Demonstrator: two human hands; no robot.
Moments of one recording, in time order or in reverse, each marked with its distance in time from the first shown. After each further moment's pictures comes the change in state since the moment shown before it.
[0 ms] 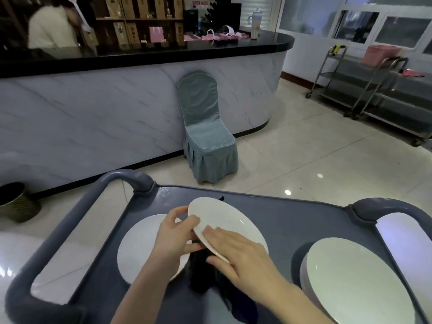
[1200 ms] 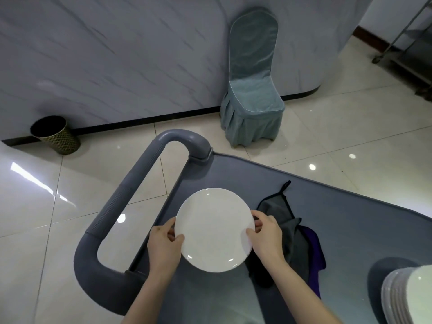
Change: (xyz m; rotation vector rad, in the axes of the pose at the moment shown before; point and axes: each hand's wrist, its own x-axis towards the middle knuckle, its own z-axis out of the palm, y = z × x) left_hand 0.083 -0.113 -0.205 0.541 0.390 0.005; right_hand 0.126 0.012 0.164 0.350 0.125 0.794
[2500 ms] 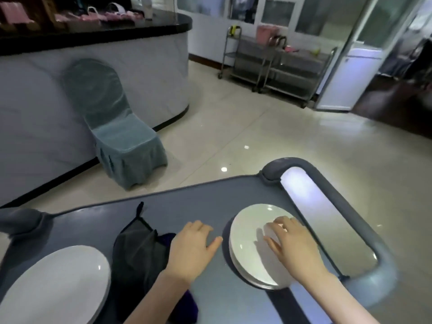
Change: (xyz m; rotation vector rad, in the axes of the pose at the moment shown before) left_hand -0.172 0.171 0.259 0.629 -0.451 1.094; right_hand -0.120 0.213 -0.311 -0.746 0.427 -0.083
